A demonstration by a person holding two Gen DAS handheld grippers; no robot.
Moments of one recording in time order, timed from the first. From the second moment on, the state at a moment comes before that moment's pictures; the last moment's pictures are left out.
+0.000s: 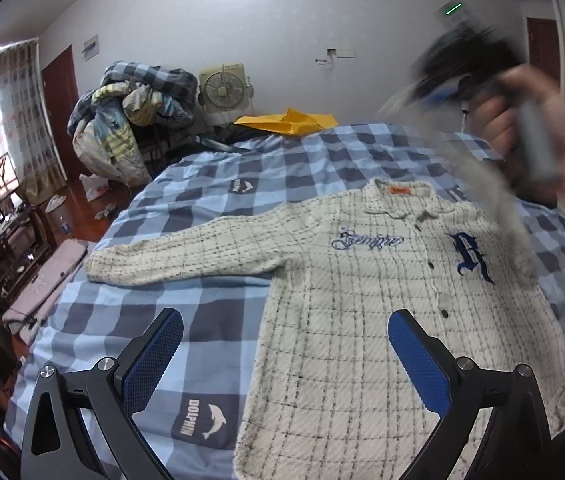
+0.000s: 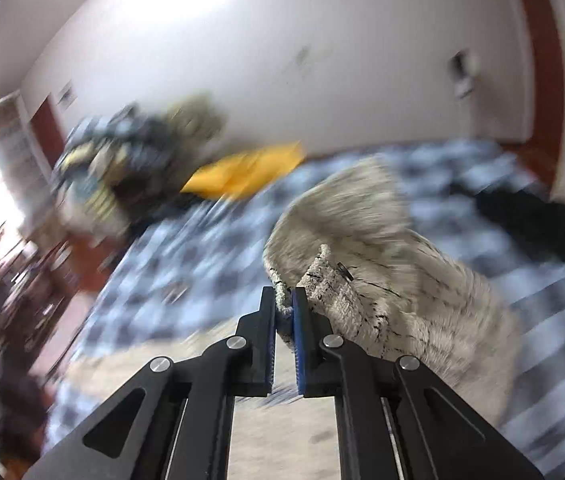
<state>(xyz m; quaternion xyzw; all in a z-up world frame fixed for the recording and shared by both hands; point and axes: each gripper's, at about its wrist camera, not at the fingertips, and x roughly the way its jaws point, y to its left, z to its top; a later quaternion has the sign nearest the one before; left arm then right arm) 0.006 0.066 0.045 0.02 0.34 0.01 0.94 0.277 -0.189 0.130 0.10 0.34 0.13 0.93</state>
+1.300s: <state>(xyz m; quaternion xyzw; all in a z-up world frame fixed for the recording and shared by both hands) 0.014 0.057 0.023 0.05 0.38 0.02 0.92 0.279 -0.383 -0.135 -0.10 0.58 -0.05 0.80</state>
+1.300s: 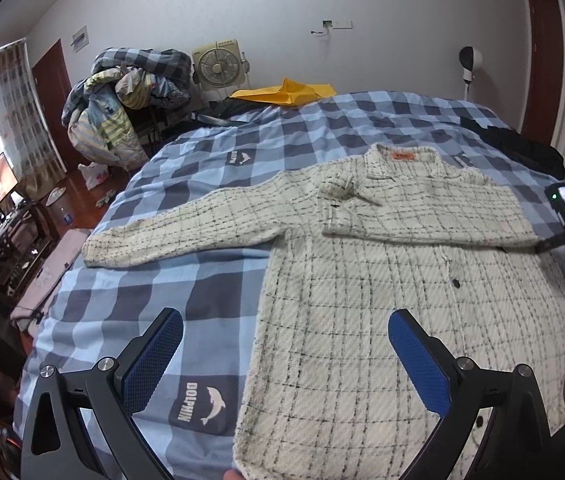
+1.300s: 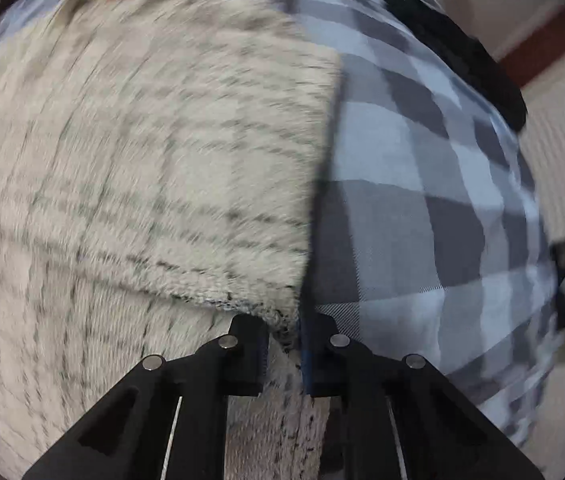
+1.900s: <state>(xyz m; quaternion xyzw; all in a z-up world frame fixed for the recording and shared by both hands) 0.059 0.057 0.006 0.03 0.45 -0.02 0.89 0.194 -0.284 -0.029 -0.11 0.49 -0.06 0.86</state>
